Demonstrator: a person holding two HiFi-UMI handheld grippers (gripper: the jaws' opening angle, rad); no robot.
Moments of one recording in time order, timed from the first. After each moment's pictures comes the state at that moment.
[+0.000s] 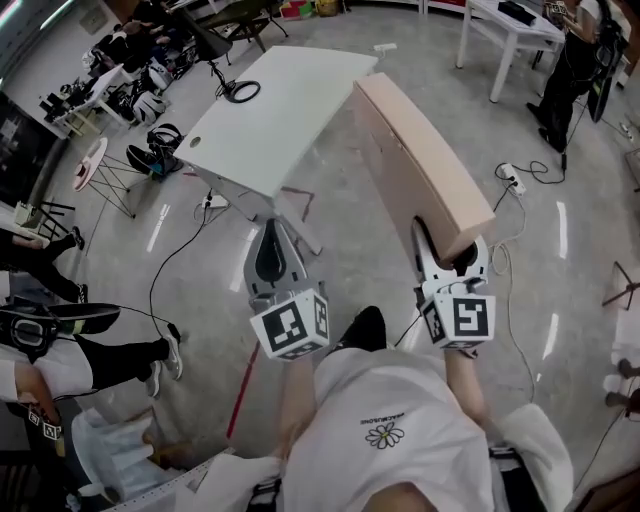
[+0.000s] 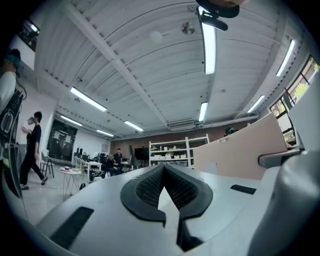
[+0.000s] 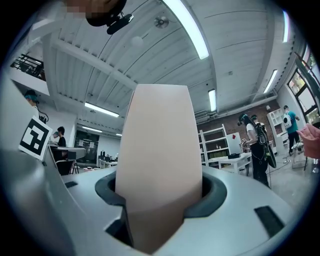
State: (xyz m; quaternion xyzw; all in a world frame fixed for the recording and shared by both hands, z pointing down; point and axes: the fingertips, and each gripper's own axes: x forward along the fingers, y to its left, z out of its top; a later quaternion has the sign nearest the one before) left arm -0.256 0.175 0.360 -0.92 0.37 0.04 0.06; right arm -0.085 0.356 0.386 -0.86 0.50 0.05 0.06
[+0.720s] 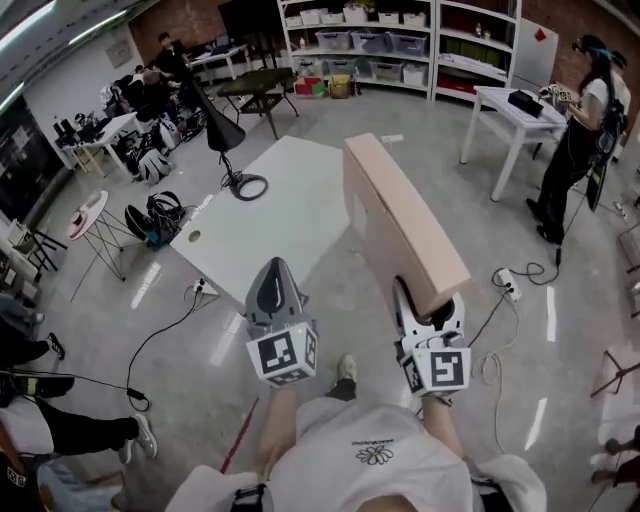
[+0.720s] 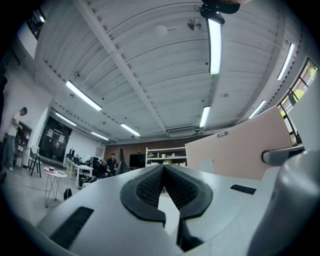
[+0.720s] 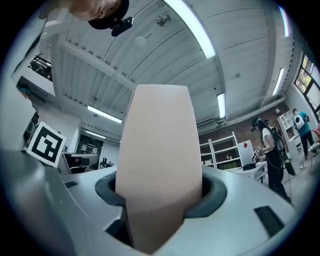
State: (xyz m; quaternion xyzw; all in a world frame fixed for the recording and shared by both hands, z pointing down) left arm -0.102 -0.015 0.334 -0.93 0.35 0.09 0.07; right arm 0.037 0.173 0.348 -0.85 0.51 0.12 0.08
